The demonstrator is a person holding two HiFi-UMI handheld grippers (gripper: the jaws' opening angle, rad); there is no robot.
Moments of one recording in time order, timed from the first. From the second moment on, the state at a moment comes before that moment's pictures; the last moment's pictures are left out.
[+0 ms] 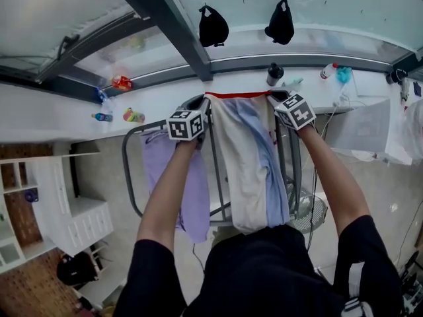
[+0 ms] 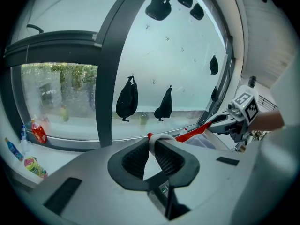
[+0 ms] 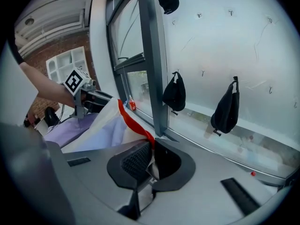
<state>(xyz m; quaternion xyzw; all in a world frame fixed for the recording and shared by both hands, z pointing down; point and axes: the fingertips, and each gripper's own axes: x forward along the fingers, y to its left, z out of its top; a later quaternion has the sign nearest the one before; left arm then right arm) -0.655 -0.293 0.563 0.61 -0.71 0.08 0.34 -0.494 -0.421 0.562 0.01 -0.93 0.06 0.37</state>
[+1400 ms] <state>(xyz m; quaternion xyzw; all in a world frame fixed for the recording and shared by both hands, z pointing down) -0.617 -0.152 0.437 0.62 -0.74 0.14 0.24 -0.401 -0.345 0.451 0.12 -0.93 0.09 0.32</state>
